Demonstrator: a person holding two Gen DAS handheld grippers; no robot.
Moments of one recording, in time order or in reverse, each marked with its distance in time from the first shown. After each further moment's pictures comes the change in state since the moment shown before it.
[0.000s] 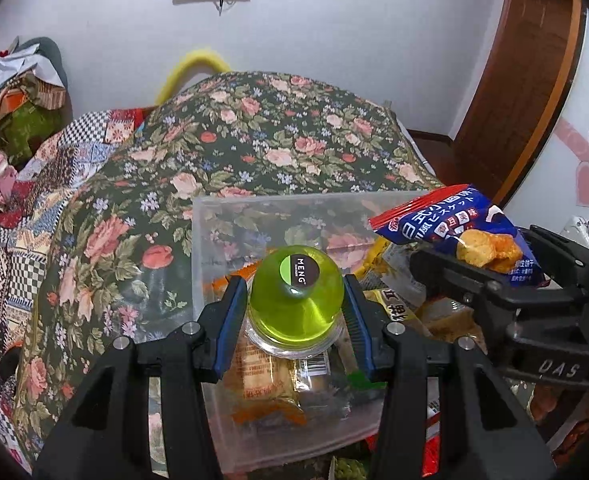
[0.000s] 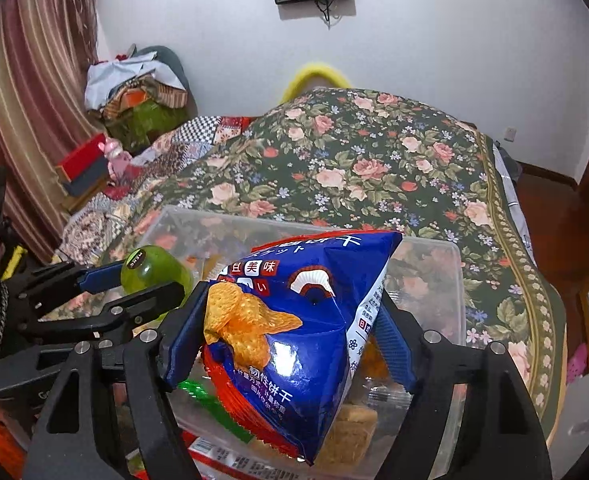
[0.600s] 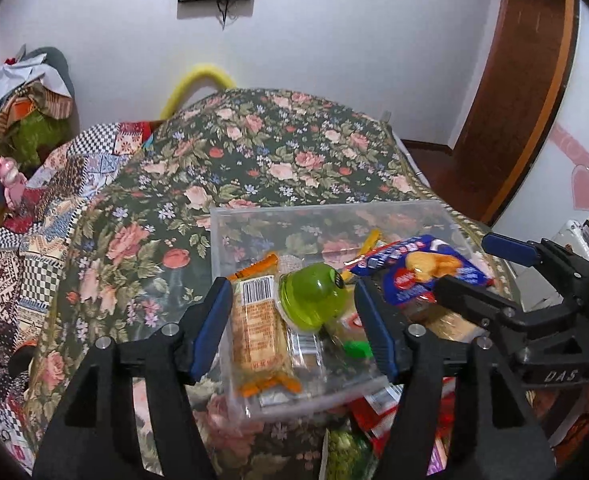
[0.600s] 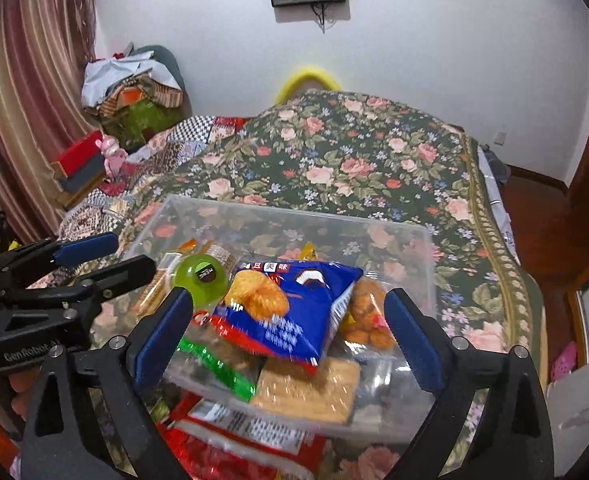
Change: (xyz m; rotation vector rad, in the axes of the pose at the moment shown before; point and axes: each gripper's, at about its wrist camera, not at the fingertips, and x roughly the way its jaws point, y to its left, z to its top) left arm -0.050 -0.006 -0.006 0.011 -0.060 0.010; right arm -0.037 -0.002 -0.011 0.000 -0.014 -0.030
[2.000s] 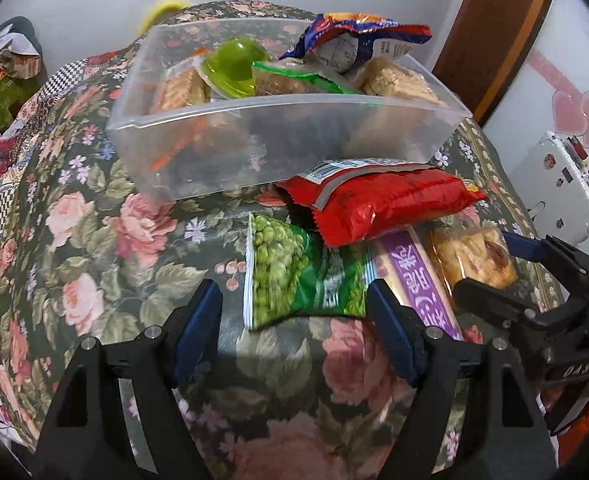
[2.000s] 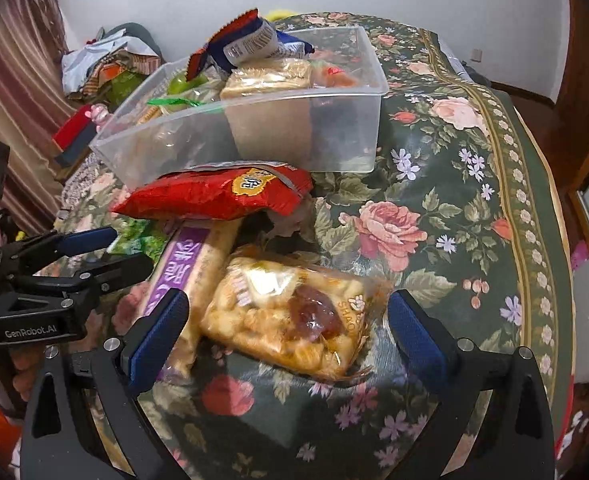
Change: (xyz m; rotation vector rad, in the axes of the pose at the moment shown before) left arm 0.012 -0.043 -0.133 0.057 0.258 -0.066; right arm -0.016 -0.011 -0.143 0.158 0.177 0.010
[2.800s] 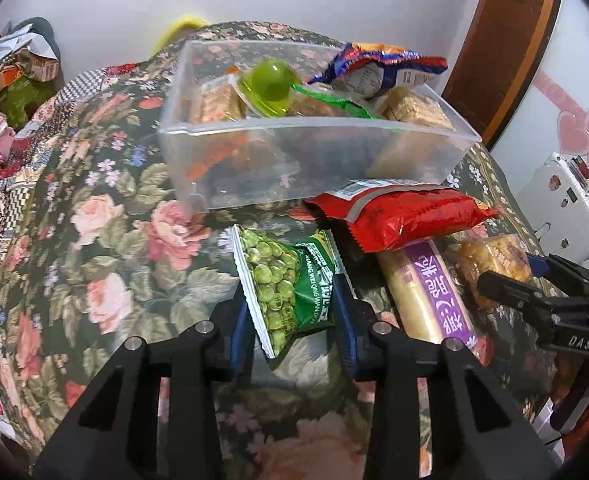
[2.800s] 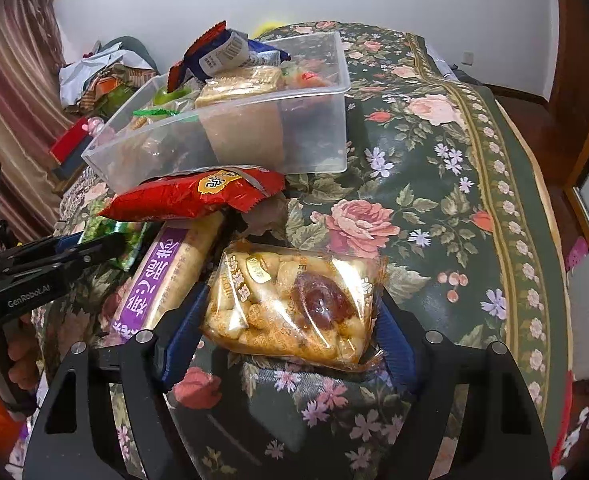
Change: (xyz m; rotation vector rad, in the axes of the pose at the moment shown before) left arm -0.018 0.018 -0.011 -0.038 -0.102 0.025; right arm -0.014 -0.019 -0.014 0.030 -0.055 0.001
